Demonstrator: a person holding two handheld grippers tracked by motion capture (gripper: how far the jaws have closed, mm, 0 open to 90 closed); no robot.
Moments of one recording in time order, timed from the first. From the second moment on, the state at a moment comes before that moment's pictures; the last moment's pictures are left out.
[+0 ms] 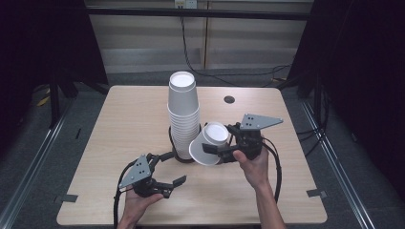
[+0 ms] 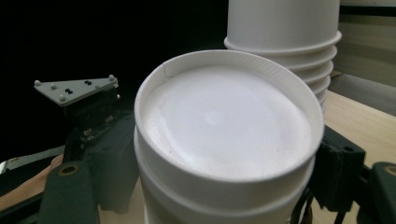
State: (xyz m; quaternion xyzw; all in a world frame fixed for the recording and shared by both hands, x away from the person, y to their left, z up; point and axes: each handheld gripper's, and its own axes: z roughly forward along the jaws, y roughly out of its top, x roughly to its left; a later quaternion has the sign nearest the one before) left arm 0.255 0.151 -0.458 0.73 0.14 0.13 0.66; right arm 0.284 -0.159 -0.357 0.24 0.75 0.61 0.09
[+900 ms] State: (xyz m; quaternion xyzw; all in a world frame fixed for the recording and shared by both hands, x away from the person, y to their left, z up) left arm 0.262 0.139 -0.460 0.74 0.11 0.09 0.66; right arm 0.272 -0.135 -0.404 0.23 0.77 0.60 0.03
